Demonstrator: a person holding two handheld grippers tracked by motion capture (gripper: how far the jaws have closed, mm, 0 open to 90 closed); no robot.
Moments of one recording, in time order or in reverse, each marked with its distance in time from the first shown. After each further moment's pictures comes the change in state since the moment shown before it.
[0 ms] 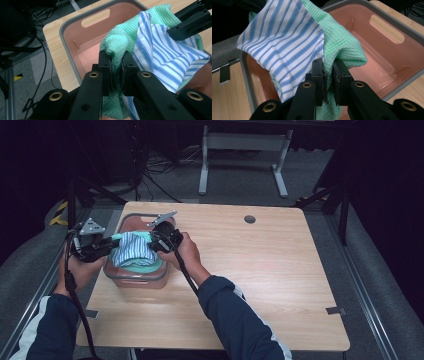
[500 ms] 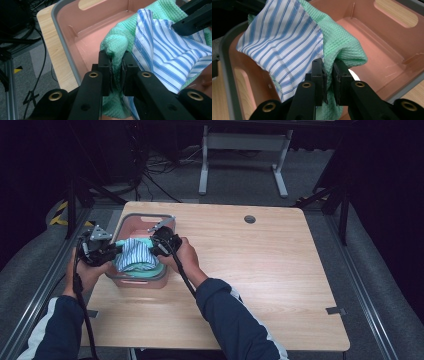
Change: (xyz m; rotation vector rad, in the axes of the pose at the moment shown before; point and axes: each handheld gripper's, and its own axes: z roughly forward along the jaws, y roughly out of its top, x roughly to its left) left arm -0.002 -0.018 0.029 0.058 0.014 0.008; right arm -0.005 -0.015 0.023 0.050 -0.004 0.031
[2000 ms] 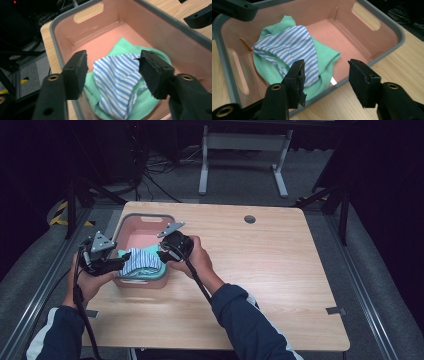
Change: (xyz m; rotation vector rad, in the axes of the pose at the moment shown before) left arm -0.034 -0.003 -0.022 -0.101 0.026 0.049; right arm 0.004 -0.018 -0.042 -0.039 -0.140 -0.124
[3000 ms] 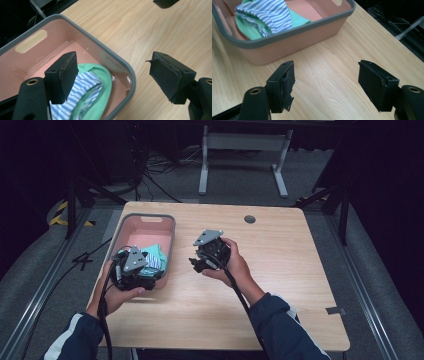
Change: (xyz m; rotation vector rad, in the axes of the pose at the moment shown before) left arm -0.086 0.022 0.002 -0.025 -0.160 0.171; right arm -0.028 -0.057 -0.080 0.025 -0.106 -0.051
